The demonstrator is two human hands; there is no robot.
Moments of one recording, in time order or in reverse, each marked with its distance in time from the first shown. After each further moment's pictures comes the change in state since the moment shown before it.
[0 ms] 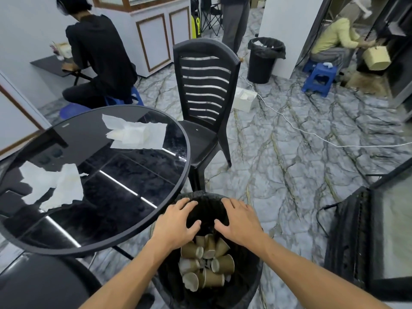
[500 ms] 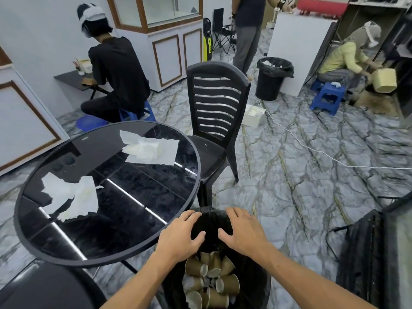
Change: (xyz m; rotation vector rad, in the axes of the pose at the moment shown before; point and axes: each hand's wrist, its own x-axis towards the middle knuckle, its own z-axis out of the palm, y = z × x) left_hand -0.003 -0.002 -0.028 -0.077 0.058 -0.001; right_hand 0.019 -0.016 -0.026 -0.017 0.026 -0.059
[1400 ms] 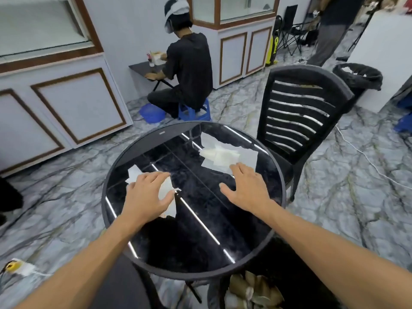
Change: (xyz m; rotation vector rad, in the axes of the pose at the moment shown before) left_hand 0.001 -0.243 -0.171 0.198 0.358 -0.306; right_hand 0.210 -0.190 -0.011 -0.056 0.191 -0.248
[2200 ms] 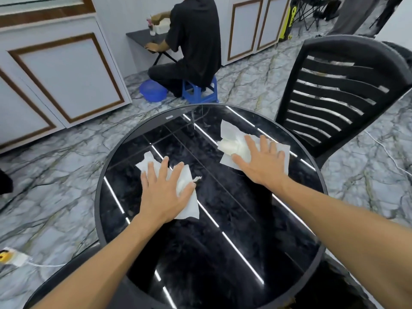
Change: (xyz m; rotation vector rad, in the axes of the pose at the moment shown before) left_hand 0.058 -0.036 0.084 -0.039 -0.113 -0.101; right_hand 0.119 0.010 0.071 -0.080 -0.177 0.260
